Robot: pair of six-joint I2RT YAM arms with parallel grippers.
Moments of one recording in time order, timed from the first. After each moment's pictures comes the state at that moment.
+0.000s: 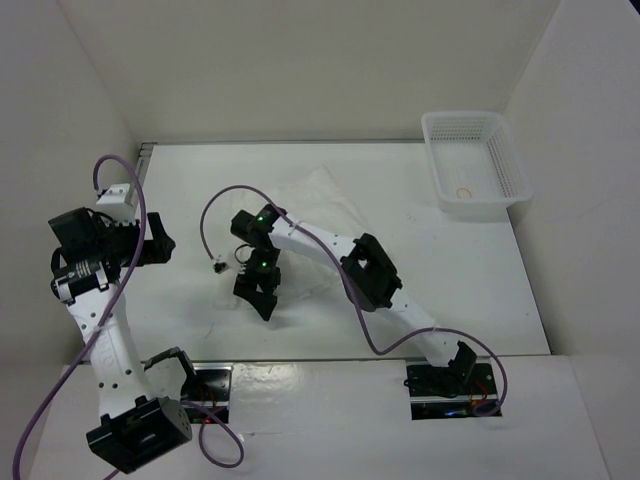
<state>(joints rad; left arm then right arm) 0.53 0.89 1.04 -0.85 0.49 0.23 0.98 2.53 2.30 -1.30 -0.64 -0.53</state>
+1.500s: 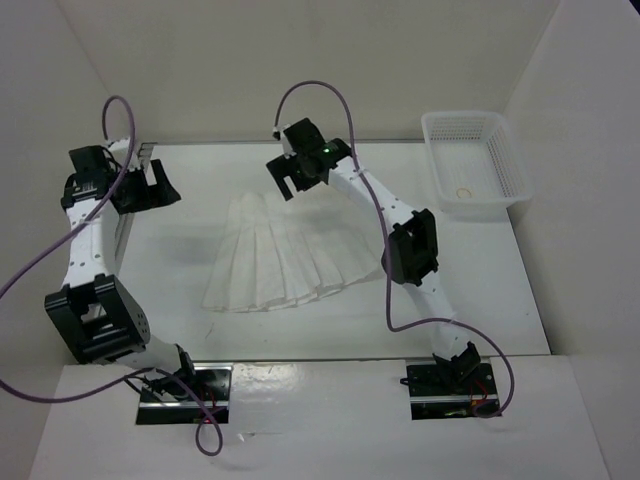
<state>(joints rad) 0.37 1.54 1.36 -0.65 0.47 0.06 0.63 2.34 2.36 -0.88 0.04 0.00</state>
